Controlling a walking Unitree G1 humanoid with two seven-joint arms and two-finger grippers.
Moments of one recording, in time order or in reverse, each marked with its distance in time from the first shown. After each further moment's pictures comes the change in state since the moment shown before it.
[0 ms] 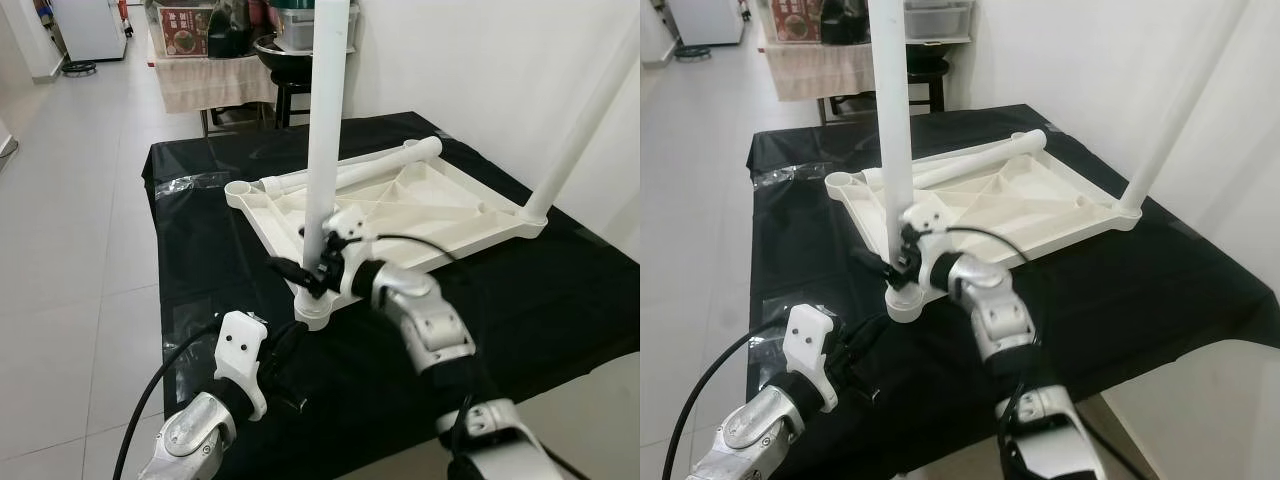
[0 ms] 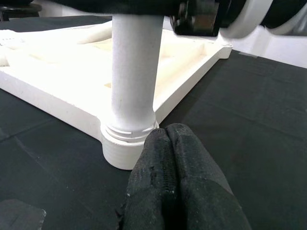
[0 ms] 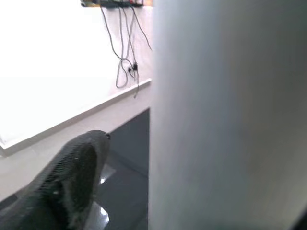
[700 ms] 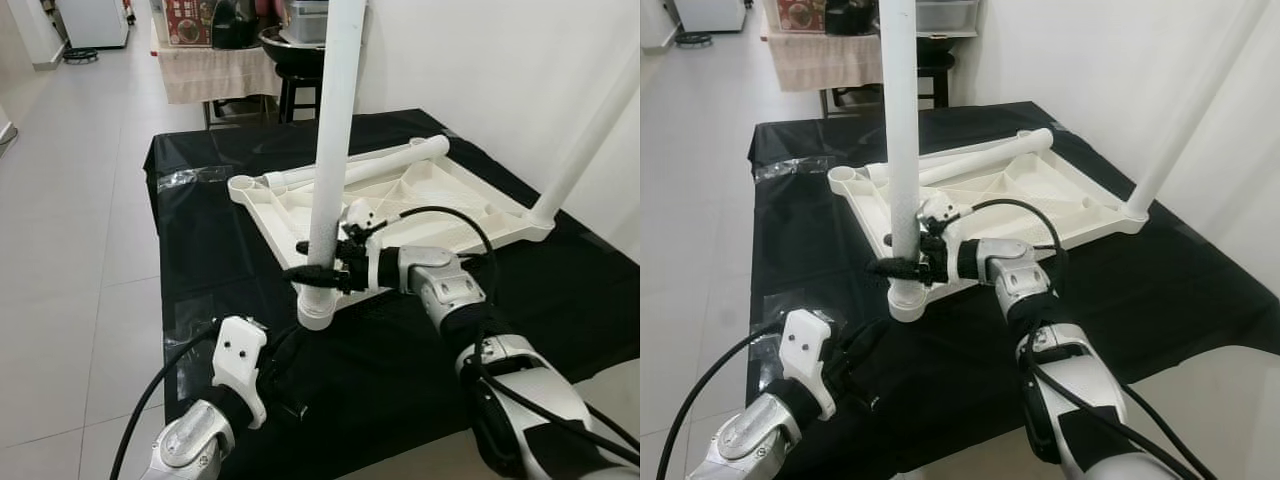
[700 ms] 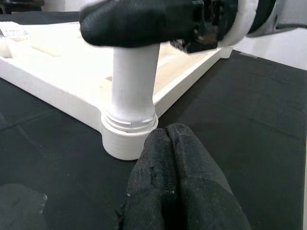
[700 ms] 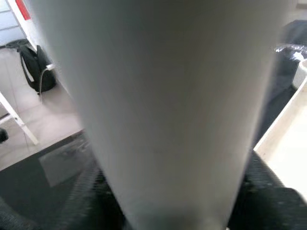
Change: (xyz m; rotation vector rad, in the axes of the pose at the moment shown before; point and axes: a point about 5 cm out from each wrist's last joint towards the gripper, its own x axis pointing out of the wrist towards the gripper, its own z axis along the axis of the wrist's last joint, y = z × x) left arm -0.006 -0.007 0.002 -0.008 0.001 -0.003; right arm -0.014 -0.043 -0.011 0.048 0.139 0.263
